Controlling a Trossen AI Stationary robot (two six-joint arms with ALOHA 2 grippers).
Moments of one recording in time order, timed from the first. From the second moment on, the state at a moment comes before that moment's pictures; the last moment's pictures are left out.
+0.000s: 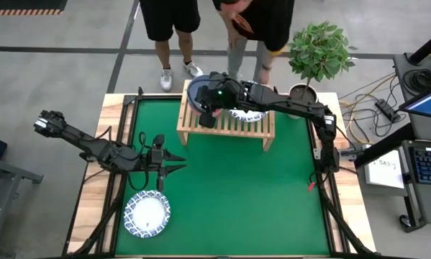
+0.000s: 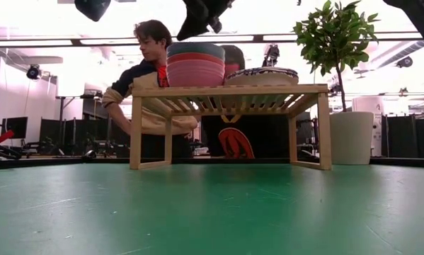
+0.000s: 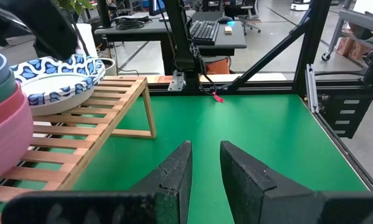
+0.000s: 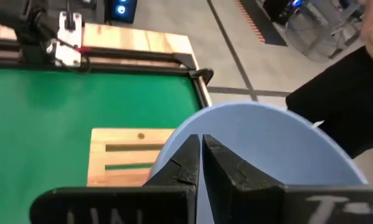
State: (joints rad) left arm -0.43 0.91 0.69 -0.02 -0.51 -0.09; right arm -0.24 1.97 2.10 -0.64 0.16 -0.27
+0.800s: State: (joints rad) left arm -0.43 0.93 0.69 -0.08 -0.51 -0.30; right arm -0.06 1.76 1.96 -0.73 0.02 -0.28
